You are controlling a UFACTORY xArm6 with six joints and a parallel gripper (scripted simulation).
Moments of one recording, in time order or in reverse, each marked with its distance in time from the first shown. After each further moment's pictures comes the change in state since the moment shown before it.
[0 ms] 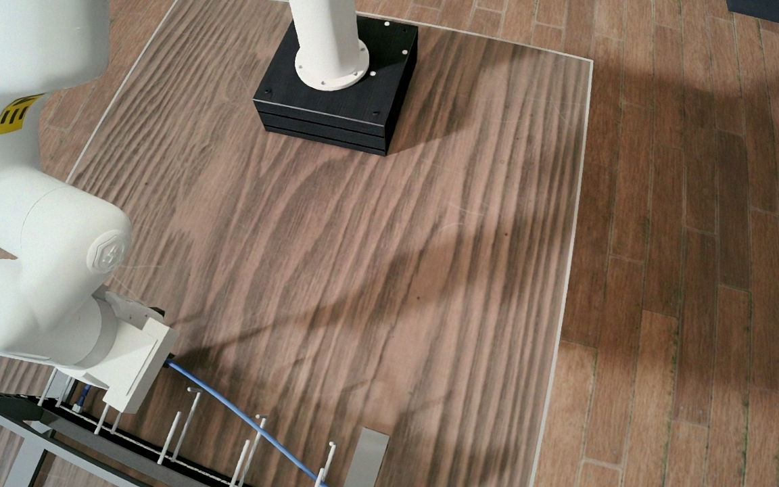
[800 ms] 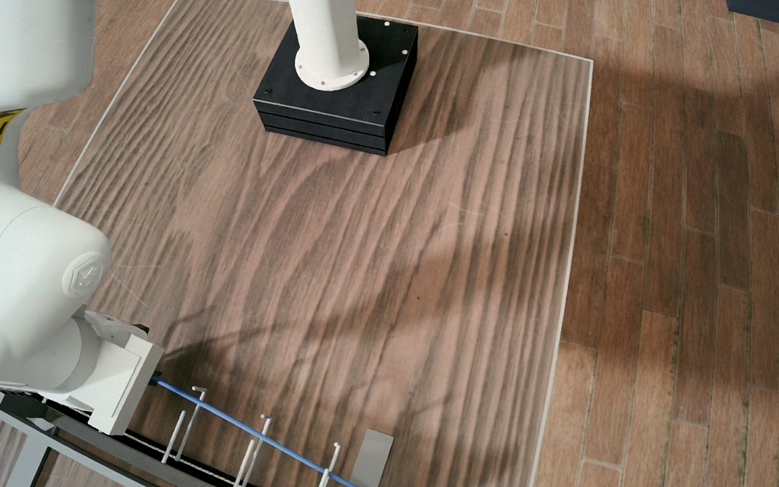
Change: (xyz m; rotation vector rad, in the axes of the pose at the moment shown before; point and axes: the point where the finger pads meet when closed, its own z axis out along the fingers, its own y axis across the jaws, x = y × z) arm 0.002 0.027 -0.013 -0.008 -0.001 -0.066
